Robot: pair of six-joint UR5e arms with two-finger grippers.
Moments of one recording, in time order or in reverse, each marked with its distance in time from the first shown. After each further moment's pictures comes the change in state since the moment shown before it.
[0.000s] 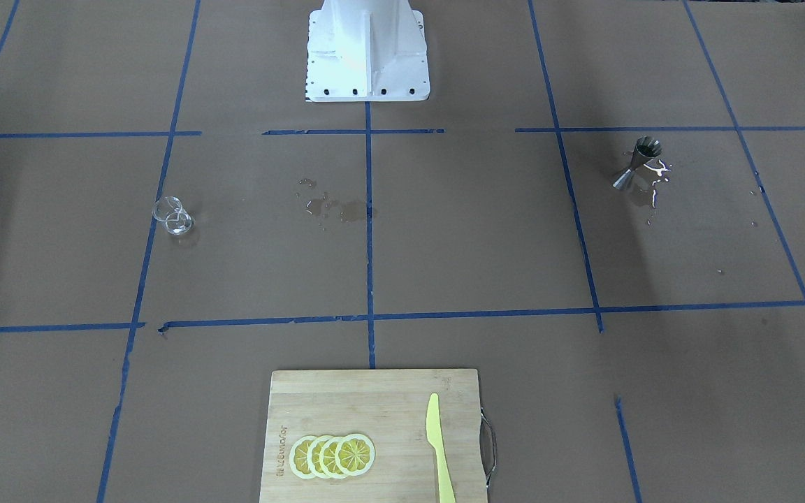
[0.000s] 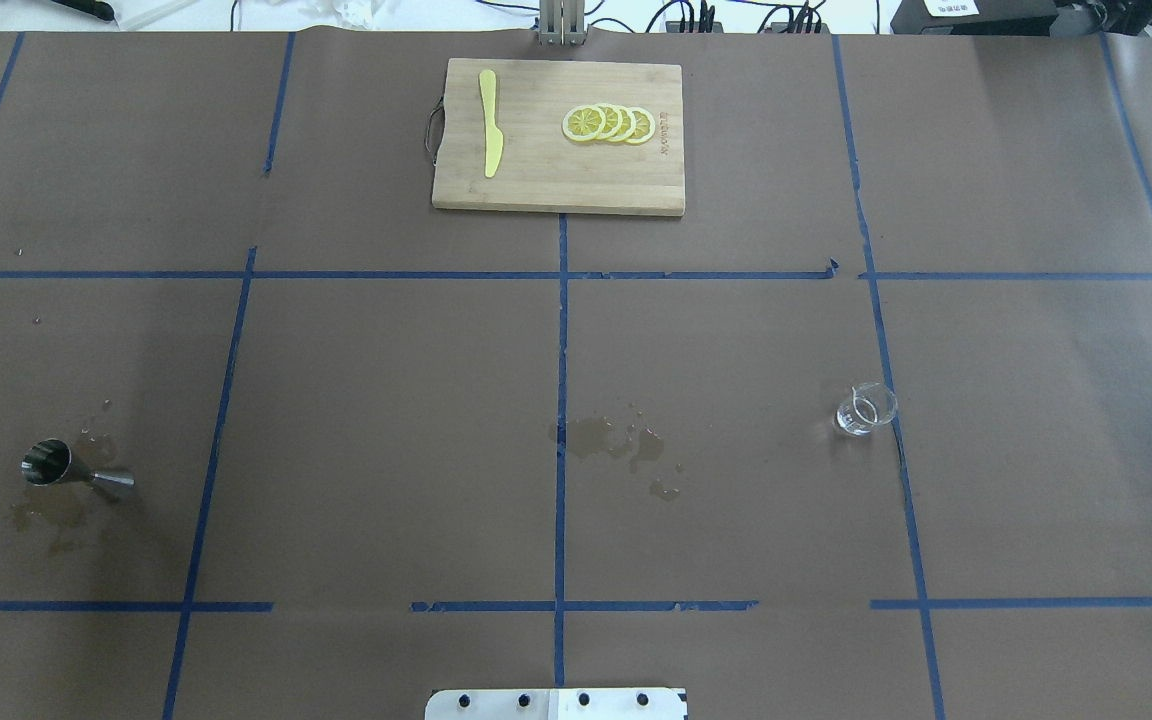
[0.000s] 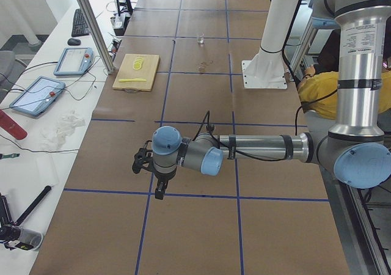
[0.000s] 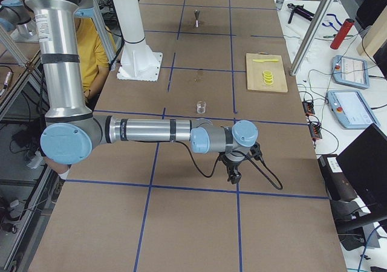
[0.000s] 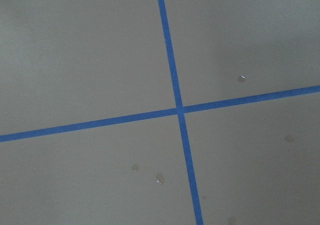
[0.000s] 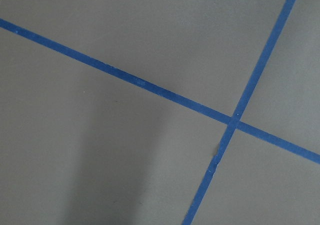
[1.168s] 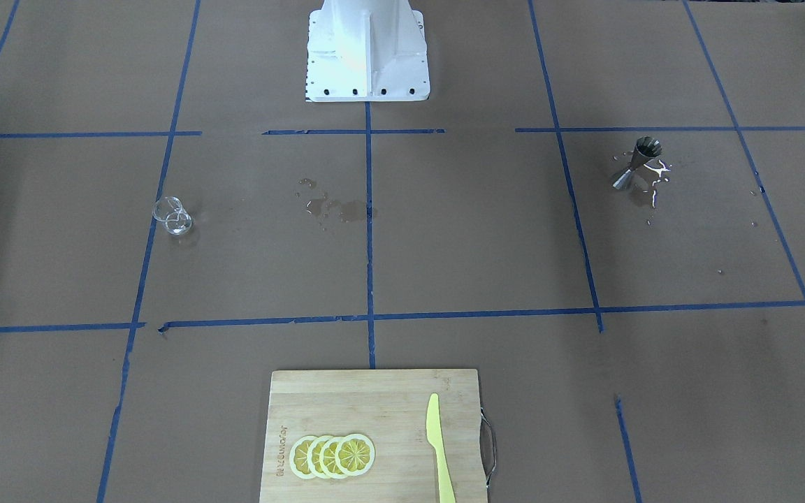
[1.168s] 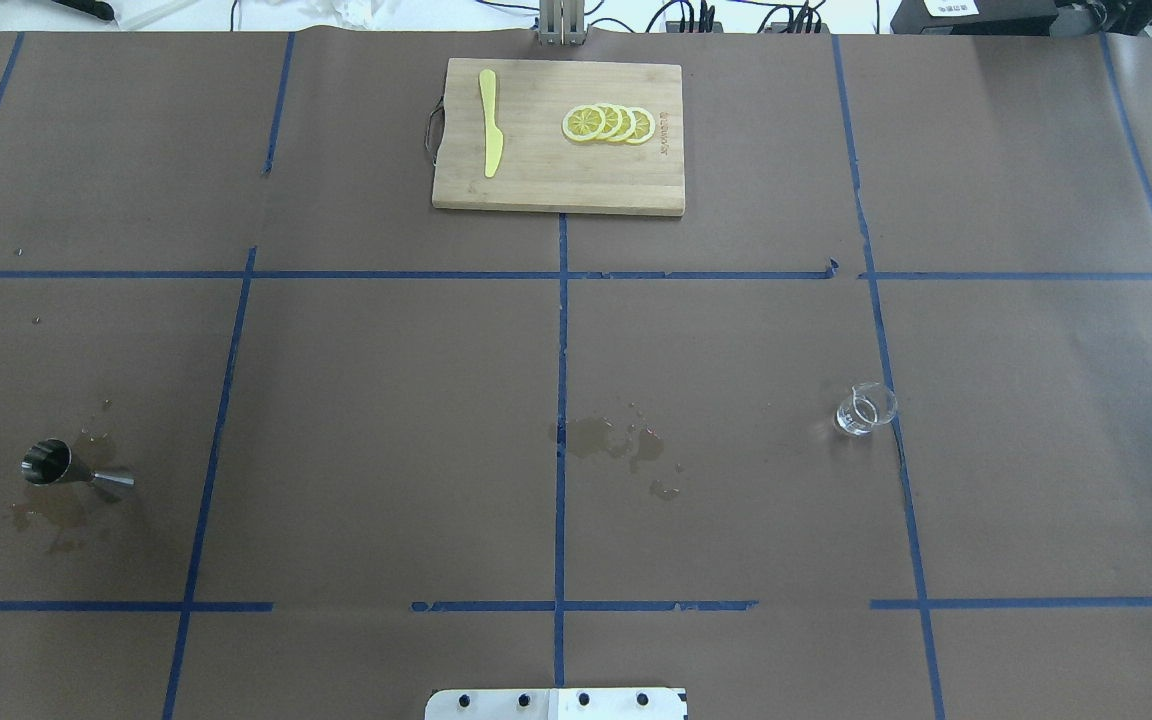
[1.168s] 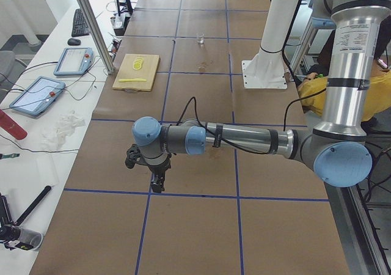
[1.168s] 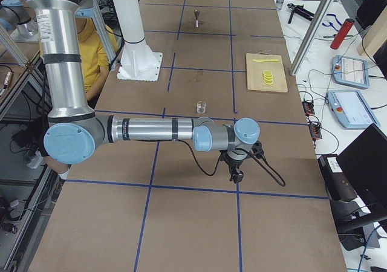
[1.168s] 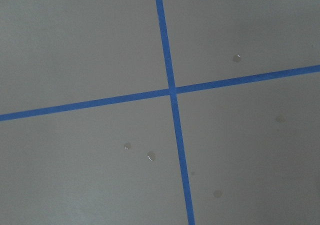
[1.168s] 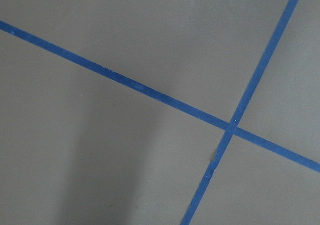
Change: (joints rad) left arm 0.002 -0.095 0.007 0.357 -0.086 0.154; right arm -0.009 0.011 -0.004 -0.001 -0.016 -0.004
